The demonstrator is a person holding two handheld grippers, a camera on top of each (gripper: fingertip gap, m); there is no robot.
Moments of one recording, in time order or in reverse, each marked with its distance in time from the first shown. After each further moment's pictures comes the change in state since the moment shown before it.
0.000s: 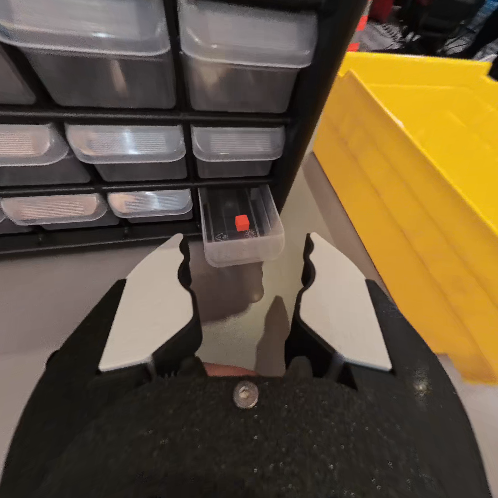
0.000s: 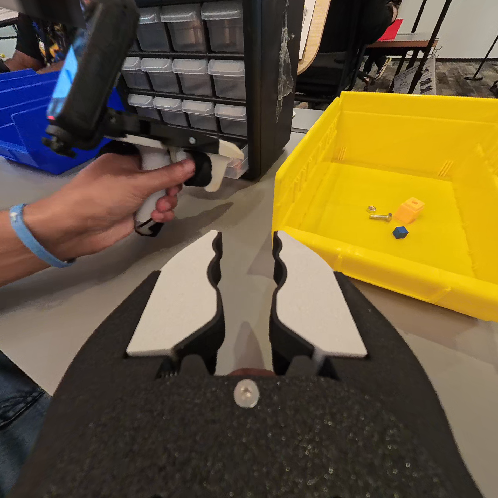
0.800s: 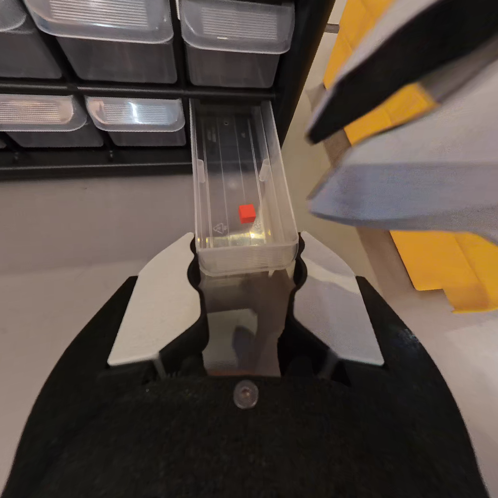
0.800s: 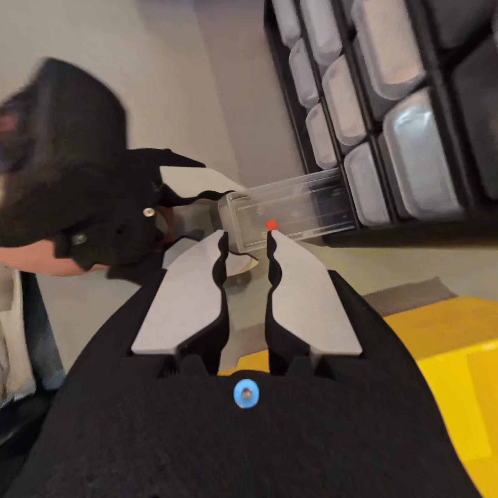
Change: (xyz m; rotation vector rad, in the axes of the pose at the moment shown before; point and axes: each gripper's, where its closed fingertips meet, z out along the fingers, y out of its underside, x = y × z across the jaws) left arm 0.002 0.046 -0.022 -0.149 -0.015 -0.029; right arm -0.057 -0.045 0.146 -0.724 -0.670 -0.514
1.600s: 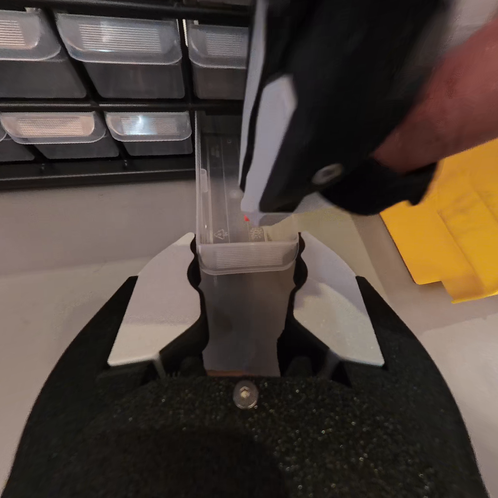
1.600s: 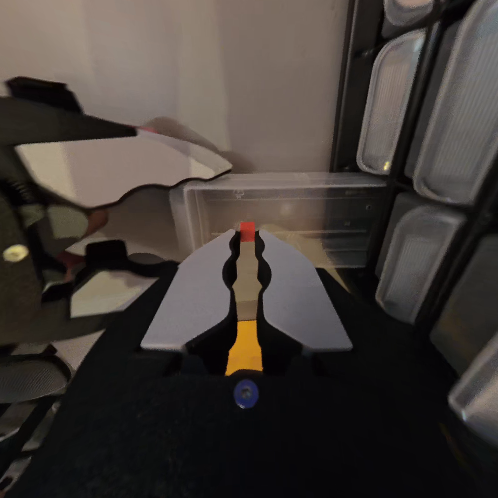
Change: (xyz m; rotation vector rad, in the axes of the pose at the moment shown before) left arm -0.002 -0.003 -0.011 0.057 -0.012 0.033; right arm 0.015 0.021 0.052 -0.516 -0.033 -0.184
